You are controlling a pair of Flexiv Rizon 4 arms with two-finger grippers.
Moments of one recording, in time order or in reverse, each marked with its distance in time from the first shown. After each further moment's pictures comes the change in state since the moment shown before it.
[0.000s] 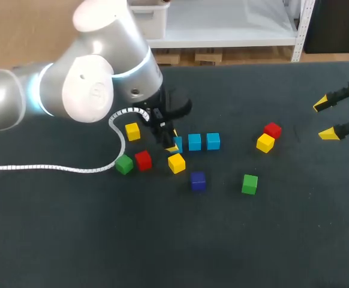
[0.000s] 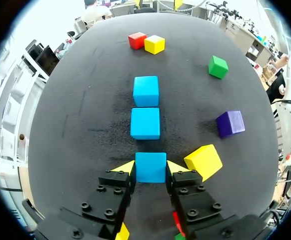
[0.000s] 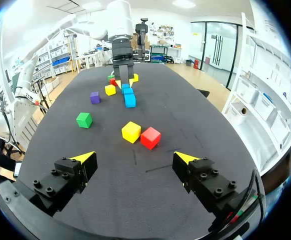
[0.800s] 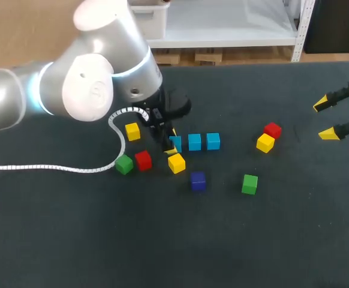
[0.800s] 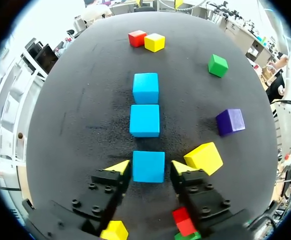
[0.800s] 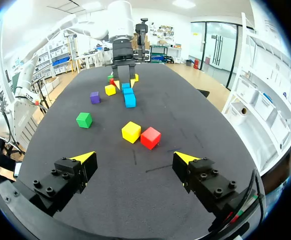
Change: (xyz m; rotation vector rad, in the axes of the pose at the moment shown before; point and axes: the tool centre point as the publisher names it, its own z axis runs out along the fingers) left arm 0.003 -0.001 0.002 0.016 0.007 -0.007; right arm 0.000 0.000 0.000 0.000 0.000 0.000
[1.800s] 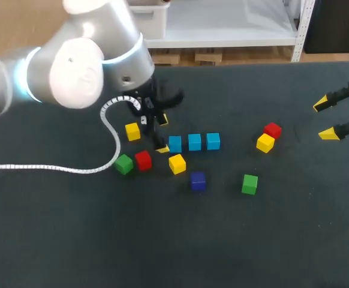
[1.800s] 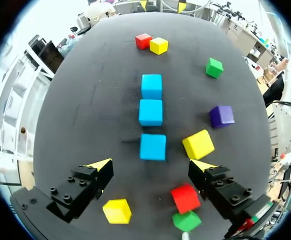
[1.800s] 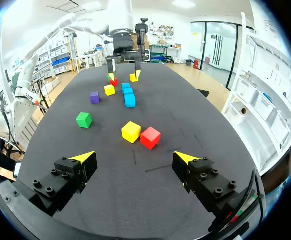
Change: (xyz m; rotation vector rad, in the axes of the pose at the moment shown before) left arm 0.014 0.002 -0.038 -0.015 0.030 -0.031; right arm 0.000 0.000 0.000 0.000 0.000 0.000
